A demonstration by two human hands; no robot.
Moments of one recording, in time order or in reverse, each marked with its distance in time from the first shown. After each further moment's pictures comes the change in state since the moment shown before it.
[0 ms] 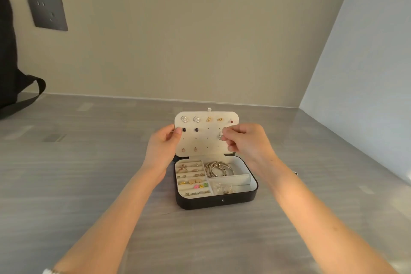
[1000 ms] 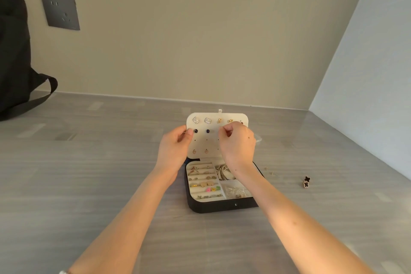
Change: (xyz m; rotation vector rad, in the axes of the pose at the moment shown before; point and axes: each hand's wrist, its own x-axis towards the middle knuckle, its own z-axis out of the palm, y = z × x) left_hand 0.001 0.003 0.002 0.043 0.051 0.010; right_hand 0.027 0.025 0.058 -0.543 0.347 -0.287
